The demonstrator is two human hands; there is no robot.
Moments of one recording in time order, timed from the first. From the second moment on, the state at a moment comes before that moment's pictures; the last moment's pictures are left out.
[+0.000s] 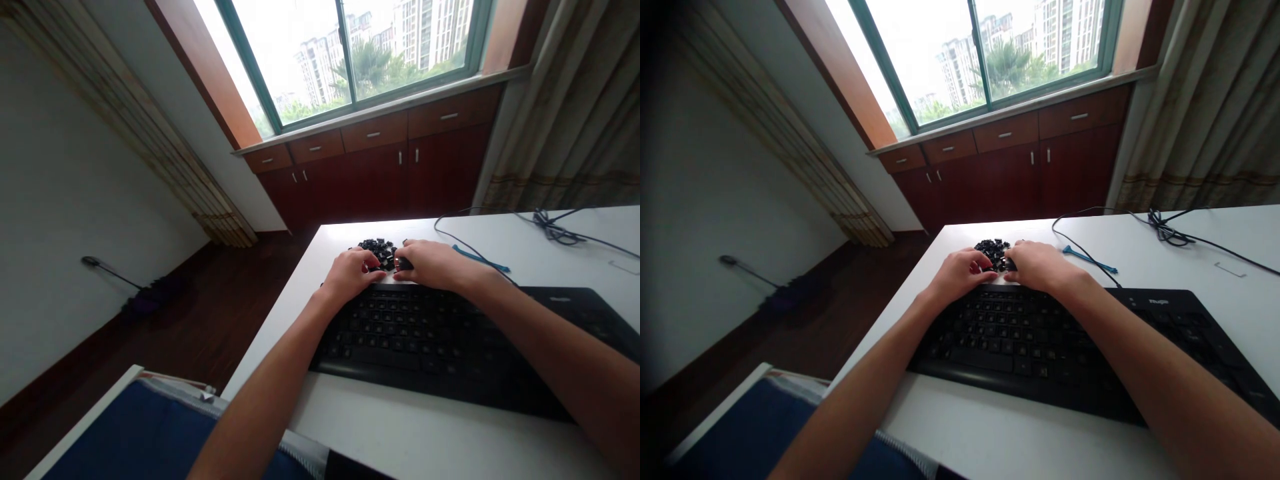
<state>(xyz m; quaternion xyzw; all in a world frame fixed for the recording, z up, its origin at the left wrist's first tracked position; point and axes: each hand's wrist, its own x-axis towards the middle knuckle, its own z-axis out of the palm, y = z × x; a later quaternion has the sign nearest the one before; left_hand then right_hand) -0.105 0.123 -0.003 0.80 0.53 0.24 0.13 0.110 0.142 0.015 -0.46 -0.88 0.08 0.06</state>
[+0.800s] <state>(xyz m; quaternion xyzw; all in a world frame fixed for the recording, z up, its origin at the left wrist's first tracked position) -0.111 0.113 0.003 0.80 0.39 0.37 0.25 0.124 0.142 0.041 -0.41 -0.87 0.25 0.14</state>
